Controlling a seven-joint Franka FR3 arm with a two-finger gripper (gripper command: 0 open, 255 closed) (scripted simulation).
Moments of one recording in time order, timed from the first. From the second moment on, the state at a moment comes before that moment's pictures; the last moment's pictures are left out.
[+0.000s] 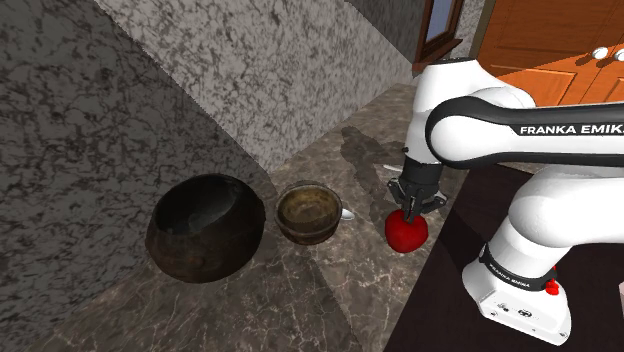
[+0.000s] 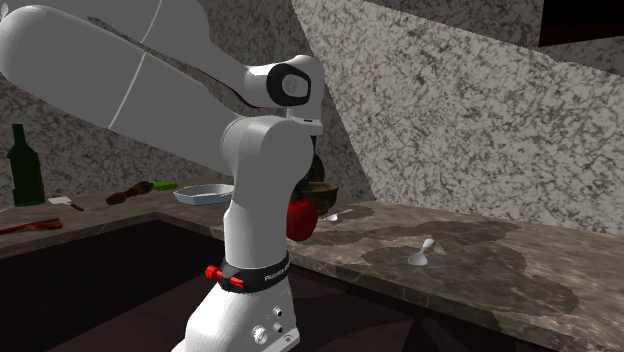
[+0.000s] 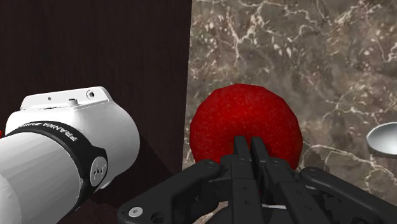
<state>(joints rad) -0.29 -1.13 0.56 -3.03 0.64 1.86 1.29</state>
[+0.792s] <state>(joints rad) -0.32 -1.18 0.49 -2.93 0.56 1.73 1.30</state>
